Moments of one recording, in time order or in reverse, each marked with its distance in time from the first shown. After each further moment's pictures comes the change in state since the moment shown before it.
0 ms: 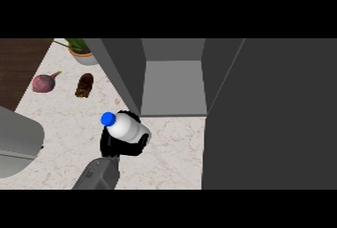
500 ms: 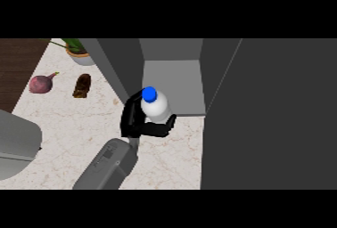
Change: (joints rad) left arm -0.159 -0.001 -0.219 -0.140 0.031 0.343 0.128; right arm -0.025 -0.002 -0.036 0.005 -0.010 0.007 0.010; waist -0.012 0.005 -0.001
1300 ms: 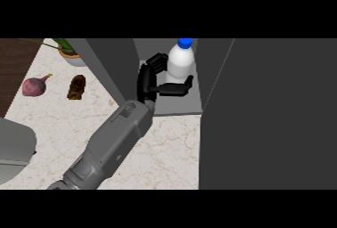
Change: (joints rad) left arm -0.425 0.000 -0.040 0.325 0.095 0.266 0.130; right arm -0.055 0.004 -0.079 0.013 -0.028 0.030 0.002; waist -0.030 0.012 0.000
